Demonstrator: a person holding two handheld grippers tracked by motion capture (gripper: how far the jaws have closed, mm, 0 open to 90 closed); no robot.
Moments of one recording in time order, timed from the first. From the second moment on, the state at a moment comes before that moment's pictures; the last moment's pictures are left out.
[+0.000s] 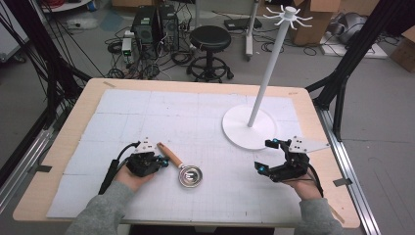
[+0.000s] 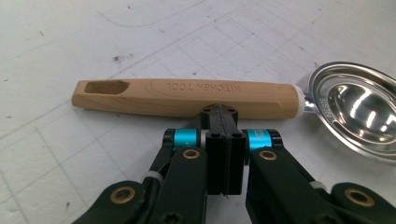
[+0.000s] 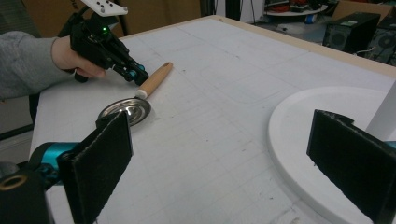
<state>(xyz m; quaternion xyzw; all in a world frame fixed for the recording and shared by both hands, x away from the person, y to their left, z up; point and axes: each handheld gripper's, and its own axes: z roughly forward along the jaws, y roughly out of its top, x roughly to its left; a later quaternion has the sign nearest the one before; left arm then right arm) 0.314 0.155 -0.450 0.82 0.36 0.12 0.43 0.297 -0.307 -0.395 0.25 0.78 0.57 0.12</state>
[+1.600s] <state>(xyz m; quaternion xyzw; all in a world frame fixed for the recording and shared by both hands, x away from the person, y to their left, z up) 0.323 0.082 -0.442 0.87 0.28 0.10 0.39 0.299 -0.308 -0.396 0.25 0.78 0.57 0.12</state>
